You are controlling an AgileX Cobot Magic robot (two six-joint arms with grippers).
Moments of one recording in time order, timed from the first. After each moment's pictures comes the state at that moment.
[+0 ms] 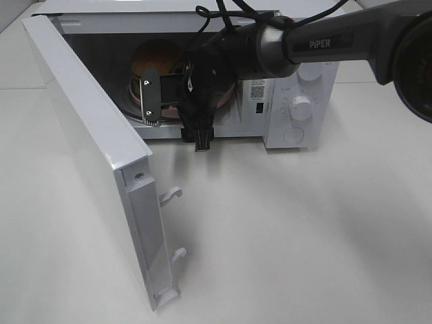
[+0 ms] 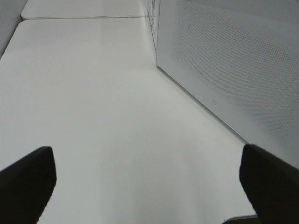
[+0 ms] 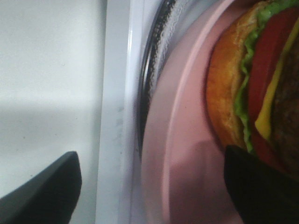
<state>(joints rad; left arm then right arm) -0.05 0.00 -0.52 -0.08 1.09 0.04 0.64 2.34 -1.77 -0.34 0.36 -0.91</state>
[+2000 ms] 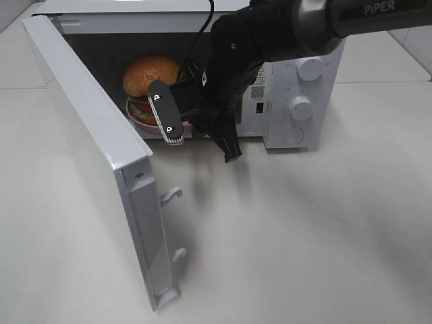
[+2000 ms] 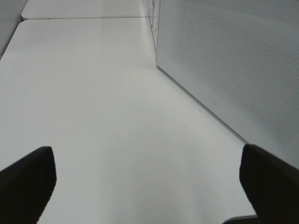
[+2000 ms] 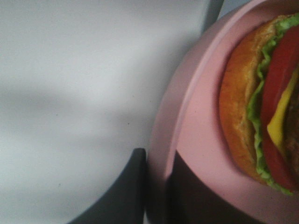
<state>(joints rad) -0.05 0.00 -0.52 -0.08 1.09 0.04 0.65 2.14 -1.57 -0.12 0.50 -1.35</state>
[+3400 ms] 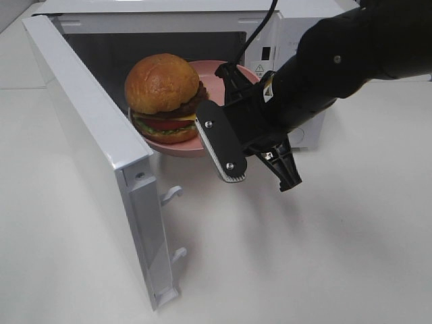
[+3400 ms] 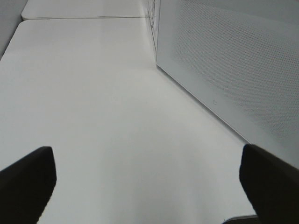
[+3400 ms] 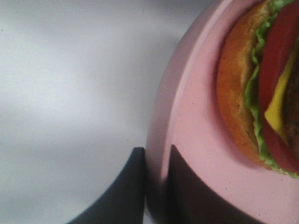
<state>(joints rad) -0.05 0.00 -0.52 -0.08 1.09 0.04 0.64 1.73 -1.04 -0.06 0.28 -1.50</state>
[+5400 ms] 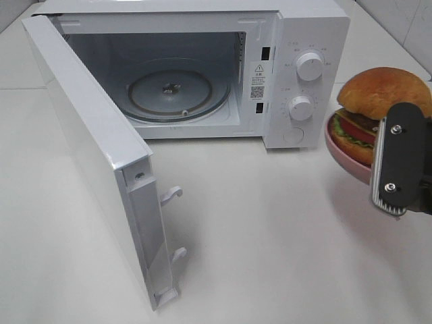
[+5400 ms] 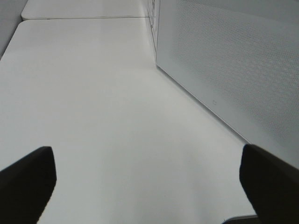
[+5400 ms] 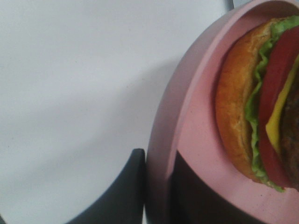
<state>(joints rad) -0.05 0.00 -0.52 -0.08 1.09 0.04 0.64 1.05 -0.58 -0.50 0.70 -0.41</state>
